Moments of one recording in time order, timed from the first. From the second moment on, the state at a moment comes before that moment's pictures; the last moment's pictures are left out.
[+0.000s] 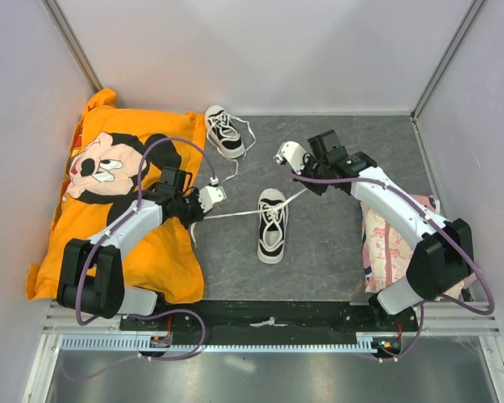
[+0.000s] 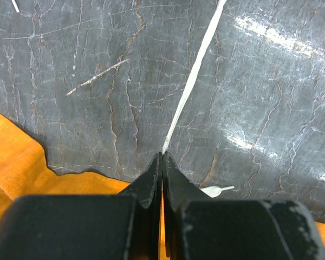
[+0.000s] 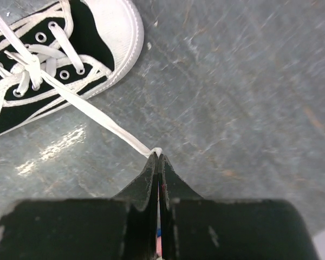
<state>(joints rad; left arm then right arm) -0.23 1.38 0.81 -0.50 0.39 0.87 0.47 1.55 1.33 -0.72 -0.12 -0.58</state>
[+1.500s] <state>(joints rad) -1.04 1.24 0.89 -0.31 0.70 0.57 0.63 1.66 1.33 -0.40 -0.25 -0.36</state>
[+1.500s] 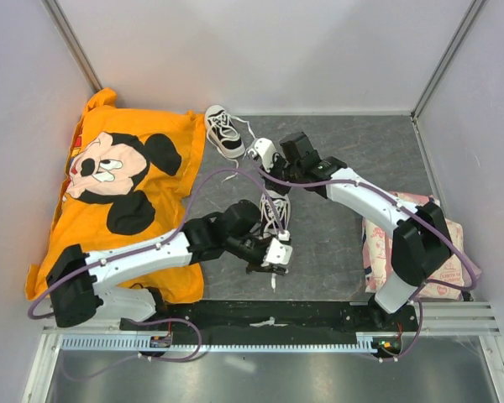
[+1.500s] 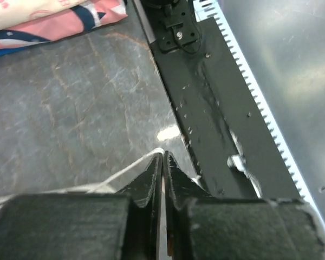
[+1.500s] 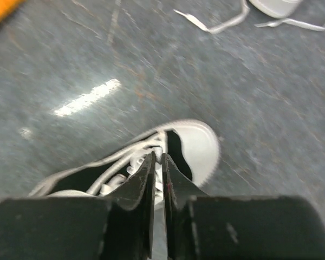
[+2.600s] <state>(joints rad) -0.41 1.77 1.22 -0.17 0.63 0.11 0.42 1.47 0.92 -0.47 -0.50 0.04</state>
